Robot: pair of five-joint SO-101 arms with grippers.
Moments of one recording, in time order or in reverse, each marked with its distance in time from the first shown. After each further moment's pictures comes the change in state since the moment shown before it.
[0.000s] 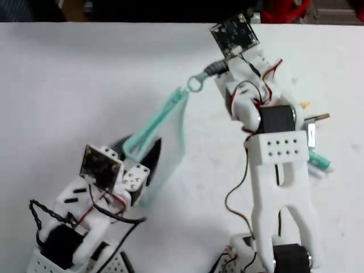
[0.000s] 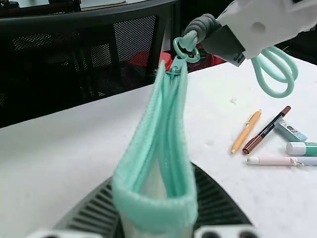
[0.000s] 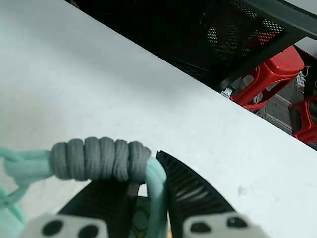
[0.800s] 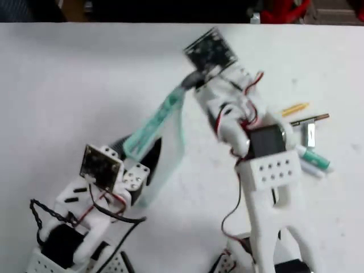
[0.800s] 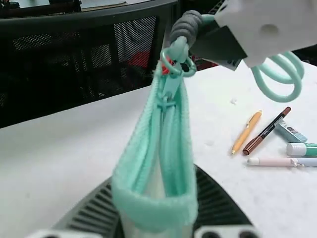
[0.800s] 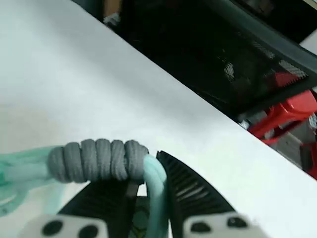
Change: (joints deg) left arm 0.0 0.0 0.0 -0.2 0.1; right arm -5.8 -6.8 5.1 -2.4 0.2
